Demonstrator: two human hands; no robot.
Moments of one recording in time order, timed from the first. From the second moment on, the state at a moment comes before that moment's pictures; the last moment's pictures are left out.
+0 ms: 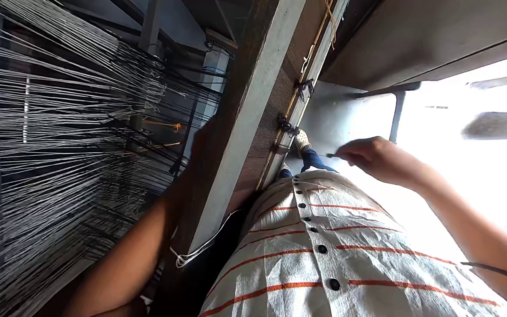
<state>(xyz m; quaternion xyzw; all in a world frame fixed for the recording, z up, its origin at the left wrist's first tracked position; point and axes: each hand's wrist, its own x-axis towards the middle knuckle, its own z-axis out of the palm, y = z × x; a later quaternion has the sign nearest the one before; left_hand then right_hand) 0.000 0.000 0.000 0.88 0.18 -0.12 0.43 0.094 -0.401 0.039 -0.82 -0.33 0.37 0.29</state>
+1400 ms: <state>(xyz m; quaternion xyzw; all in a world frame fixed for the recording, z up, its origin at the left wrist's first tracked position) -0.011 -0.265 0.028 0.34 0.51 0.32 0.72 0.162 -0.325 -0.013 -0.47 -0.63 0.54 0.31</state>
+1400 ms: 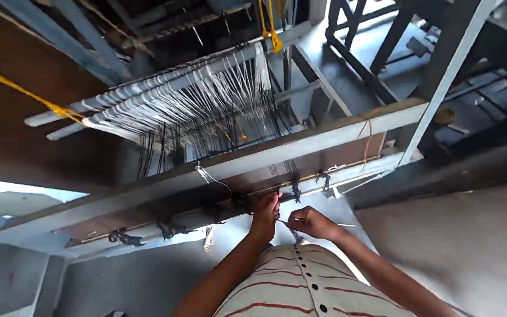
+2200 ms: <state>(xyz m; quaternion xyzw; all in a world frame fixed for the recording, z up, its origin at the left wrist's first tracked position) -0.074 -0.243 0.181 0.83 0.39 0.16 0.36 0.136 -0.295 -0.009 -0.55 -0.44 0.57 0.42</state>
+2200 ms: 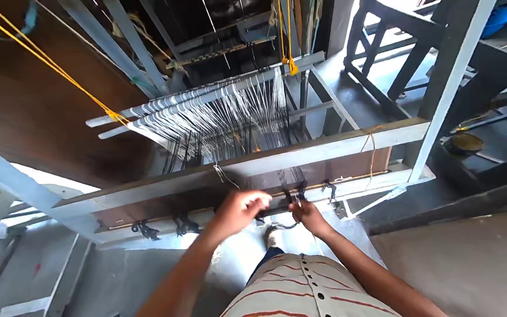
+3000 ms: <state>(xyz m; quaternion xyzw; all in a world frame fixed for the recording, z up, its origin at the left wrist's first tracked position) 0.044 0.168 0.051 0.96 0.15 -0.23 -0.09 0.120 -0.325 -0.017 -0.63 -0.34 0.54 0.43</state>
